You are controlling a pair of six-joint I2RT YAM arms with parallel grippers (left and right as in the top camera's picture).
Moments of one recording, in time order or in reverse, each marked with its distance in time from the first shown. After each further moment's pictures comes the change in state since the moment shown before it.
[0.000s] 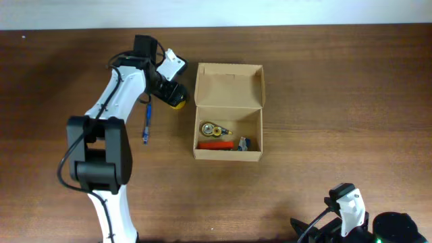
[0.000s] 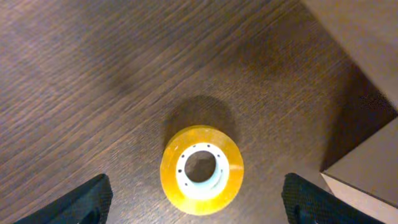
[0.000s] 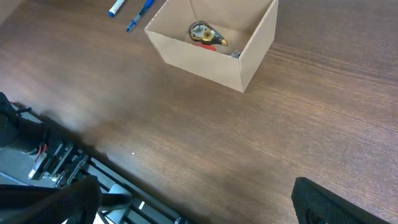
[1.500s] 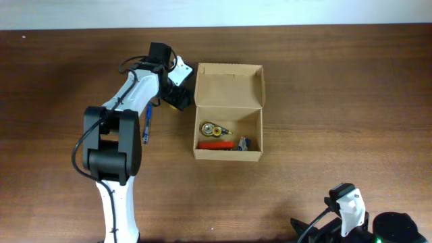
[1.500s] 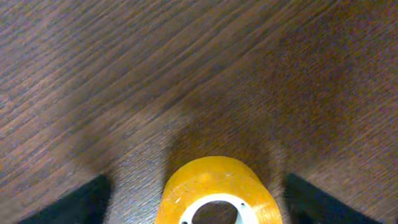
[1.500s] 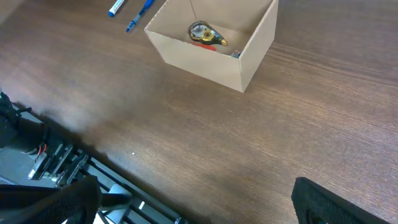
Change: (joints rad) left arm -0.053 0.098 0.000 0.084 -0.128 -0.050; right arm 0.000 0.000 0.000 0.000 0.000 0.000
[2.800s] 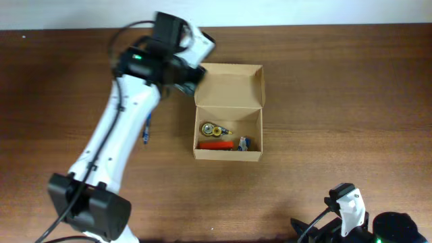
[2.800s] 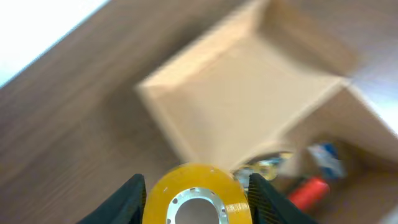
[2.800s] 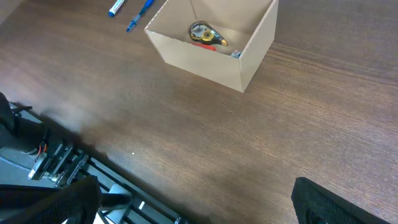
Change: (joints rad) left arm -0.225 -0.441 0.138 -0.302 -0.010 -0.087; right arm 0.000 0.000 0.000 0.000 0.000 0.000
